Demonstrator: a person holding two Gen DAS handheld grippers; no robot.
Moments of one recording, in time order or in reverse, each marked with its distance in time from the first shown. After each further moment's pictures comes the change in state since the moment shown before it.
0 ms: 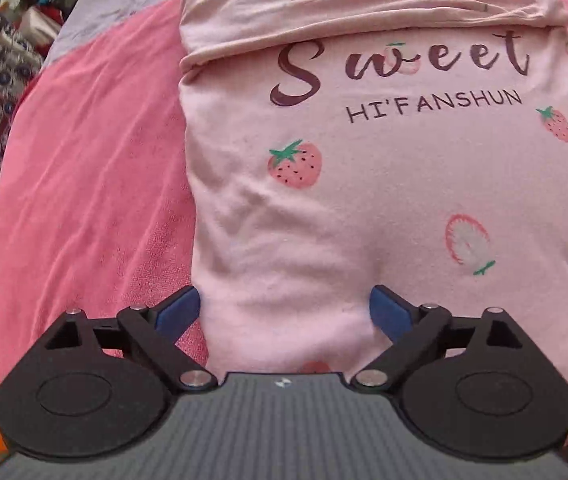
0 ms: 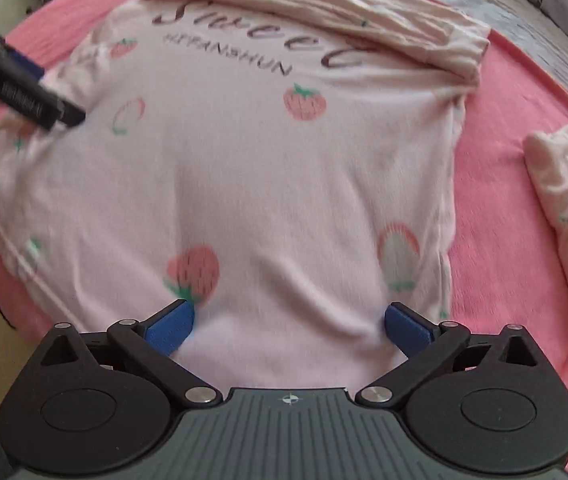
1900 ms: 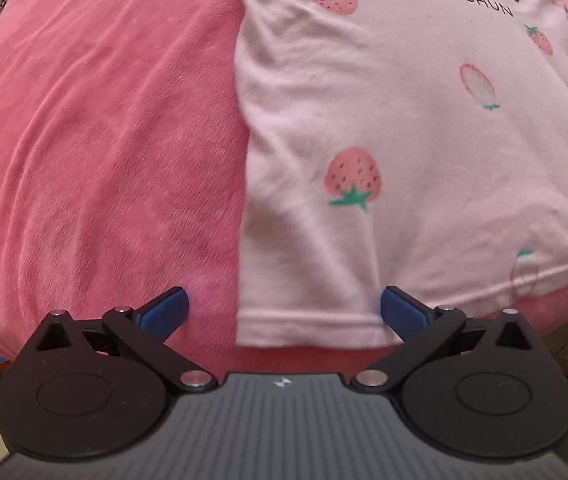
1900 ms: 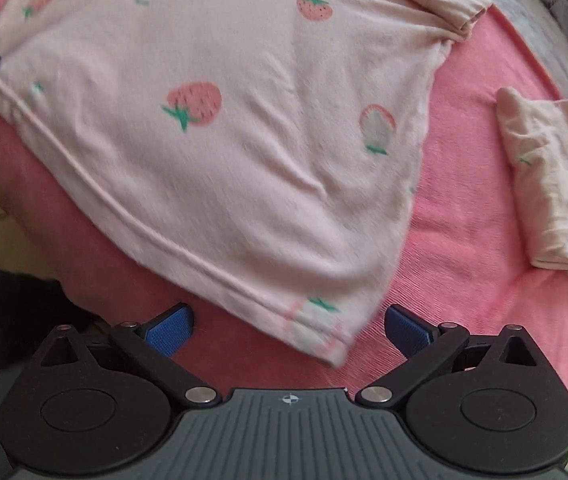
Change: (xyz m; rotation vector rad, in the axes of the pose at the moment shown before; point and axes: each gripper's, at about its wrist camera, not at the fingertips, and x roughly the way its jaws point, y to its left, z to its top) left arm -0.054 0.054 -0.150 -0.065 0.152 -0.153; right arm -0.012 0.046 -0.051 -0.200 0.153 -0.215
